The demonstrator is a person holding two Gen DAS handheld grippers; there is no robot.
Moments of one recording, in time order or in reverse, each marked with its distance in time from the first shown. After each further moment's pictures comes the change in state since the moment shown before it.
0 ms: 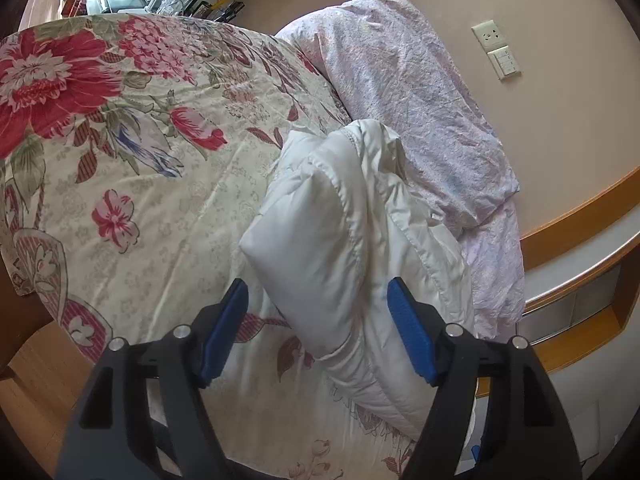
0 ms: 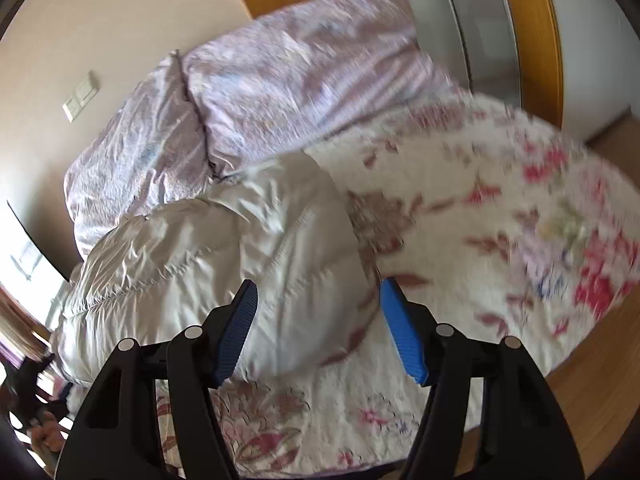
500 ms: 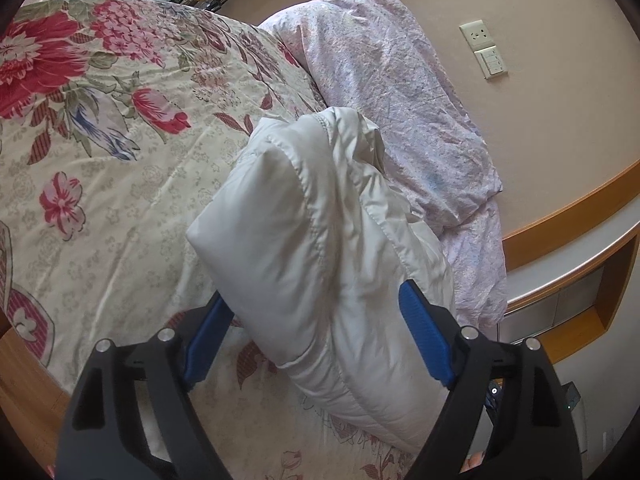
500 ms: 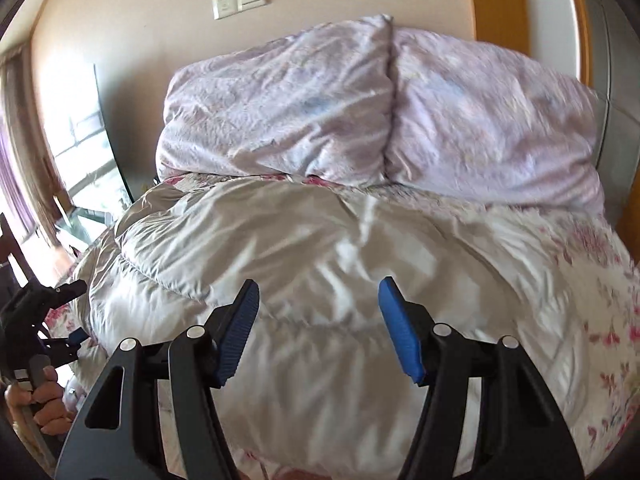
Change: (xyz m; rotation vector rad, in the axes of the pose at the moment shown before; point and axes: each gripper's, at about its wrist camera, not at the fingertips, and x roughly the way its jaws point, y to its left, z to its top) left arm 0.020 -0.009 -0.004 -0.017 0.011 -0.075; right arm 0.049 0.189 -0.012 -0.449 0.001 0.168
